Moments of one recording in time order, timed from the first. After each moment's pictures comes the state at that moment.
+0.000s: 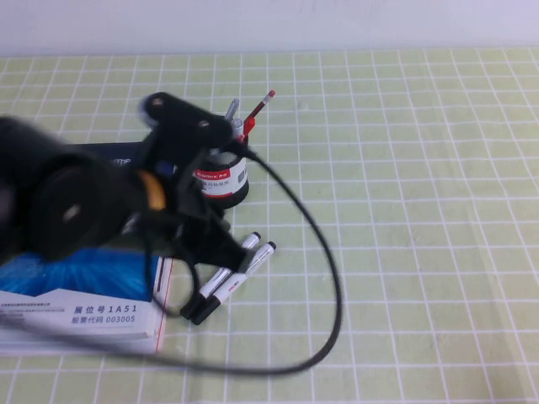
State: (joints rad) right arm 0.13 -0.01 0.03 0.14 0.38 0.03; left arm -0.68 1.37 -1.06 0.01 0.70 0.04
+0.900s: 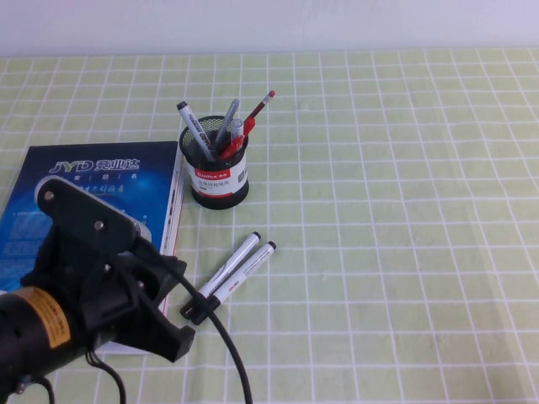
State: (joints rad) right arm 0.13 -0.01 0.03 0.14 0.38 0.03; left arm -0.68 0.99 -0.57 0.13 0.29 -0.06
